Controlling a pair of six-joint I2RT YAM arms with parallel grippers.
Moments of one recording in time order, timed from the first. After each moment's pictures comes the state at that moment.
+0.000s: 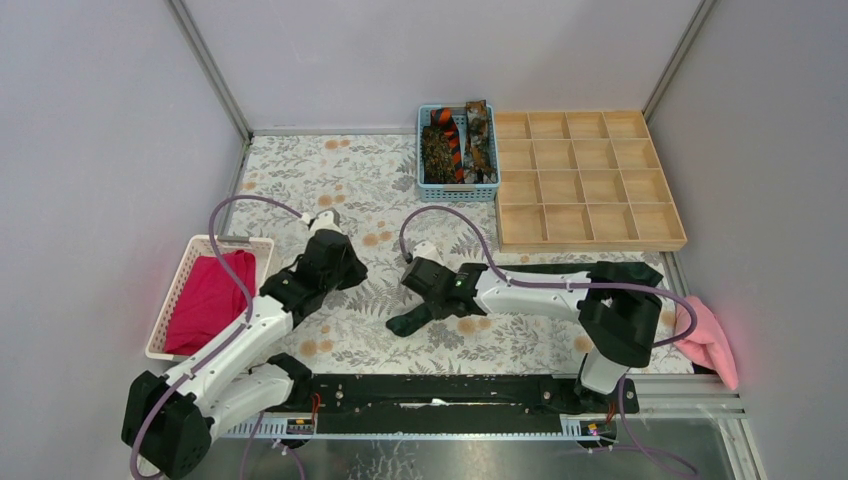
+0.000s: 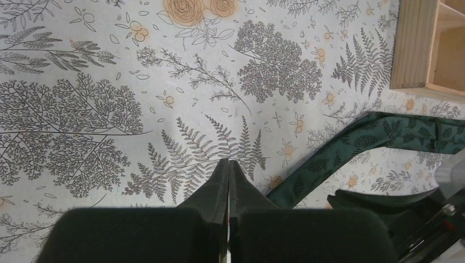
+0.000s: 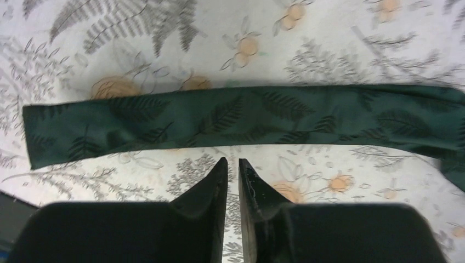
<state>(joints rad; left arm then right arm) -0.51 0.95 0.61 -0.38 -0.16 -0.73 1.13 1.69 1.08 -0.53 0.33 0.45</state>
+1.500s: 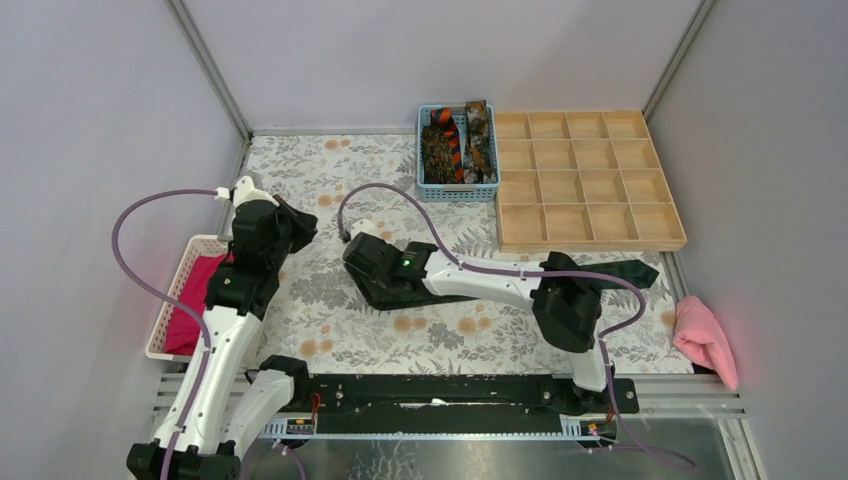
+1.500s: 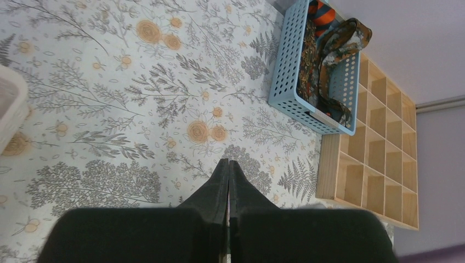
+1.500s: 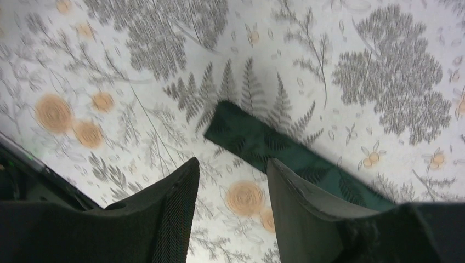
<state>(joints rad) -0.15 0.82 0.88 -0.48 -0.10 -0.72 1.18 1.95 1.55 -0.55 0.24 0.41</state>
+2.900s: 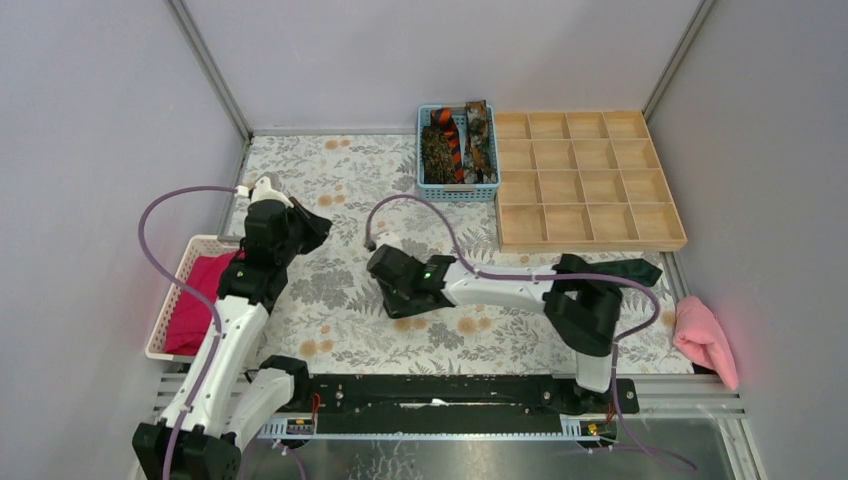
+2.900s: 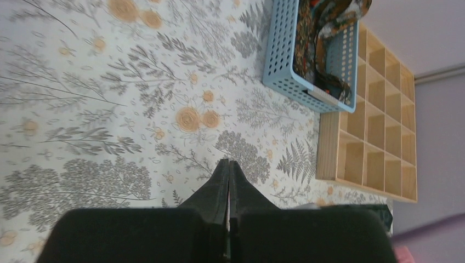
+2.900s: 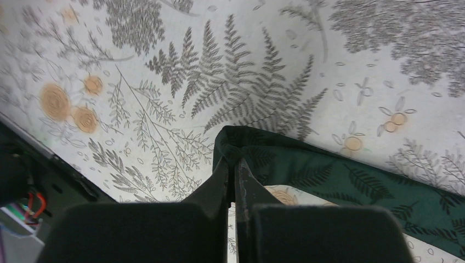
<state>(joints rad) -0.15 0.87 0.80 -0.39 0.02 -0.70 1.15 1.87 1.33 -0.39 0.18 0.54</state>
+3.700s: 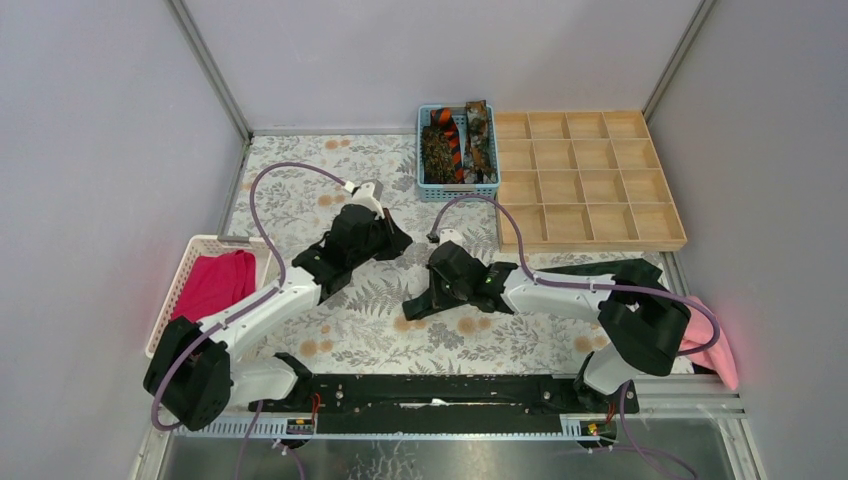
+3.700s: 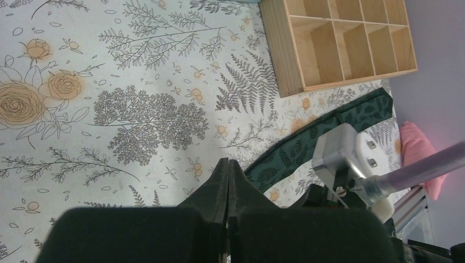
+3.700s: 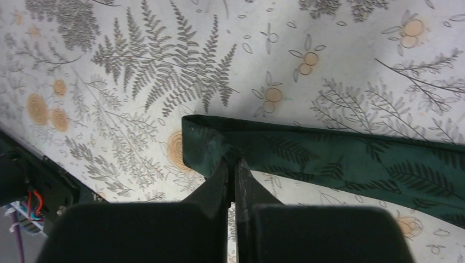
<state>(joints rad) -0.59 1.21 0.75 -0.01 0.02 -0.66 1.00 1.57 0.88 -0.14 0.09 0.67</state>
